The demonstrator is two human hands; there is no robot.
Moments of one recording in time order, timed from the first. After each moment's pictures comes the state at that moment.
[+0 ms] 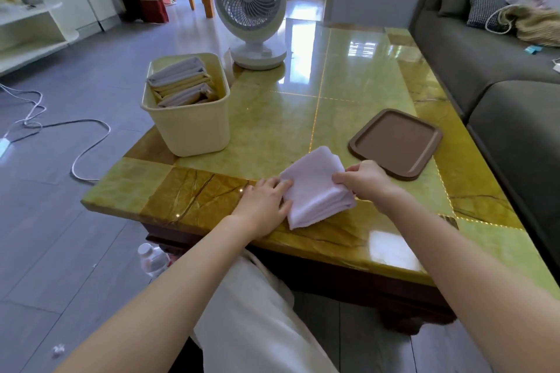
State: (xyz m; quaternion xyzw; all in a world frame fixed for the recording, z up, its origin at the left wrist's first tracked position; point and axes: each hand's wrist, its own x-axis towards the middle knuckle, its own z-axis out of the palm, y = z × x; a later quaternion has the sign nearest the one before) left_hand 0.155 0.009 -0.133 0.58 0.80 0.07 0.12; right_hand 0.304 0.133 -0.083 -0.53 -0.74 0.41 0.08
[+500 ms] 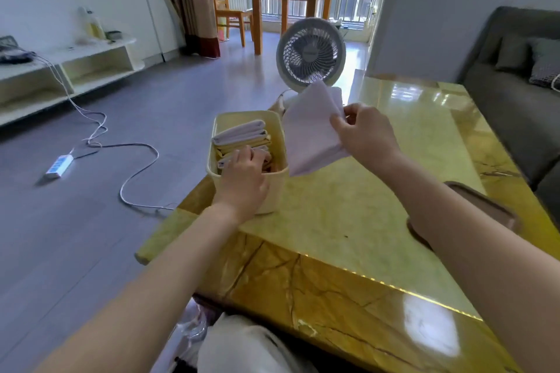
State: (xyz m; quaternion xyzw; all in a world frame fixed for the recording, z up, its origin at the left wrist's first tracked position) left_hand 0.008 0.014 -0.035 0.46 0.85 0.23 -0.07; right_hand 0.137 0.155 0.051 -0.35 -0.85 0.25 0.30
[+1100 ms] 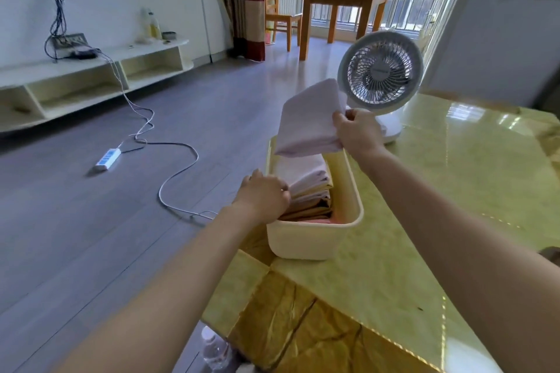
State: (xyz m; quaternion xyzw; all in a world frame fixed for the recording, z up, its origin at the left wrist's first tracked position) left_hand -0.104 0.021 -0.035 0.41 0.91 0.07 0.07; right_hand -0.047 0.180 0.034 -0.32 -0.82 0.38 0.29
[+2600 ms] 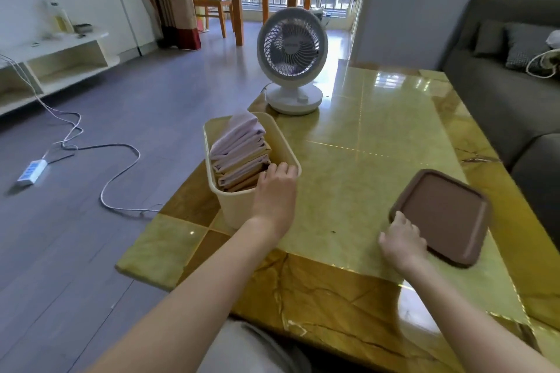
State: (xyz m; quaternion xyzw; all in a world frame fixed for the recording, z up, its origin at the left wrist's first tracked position) left_hand 0.061 0.062 -0.052 0.51 0.84 0.12 -0.11; right_hand 0.242 0.195 -0.128 -0.61 -0.78 0.16 0.03
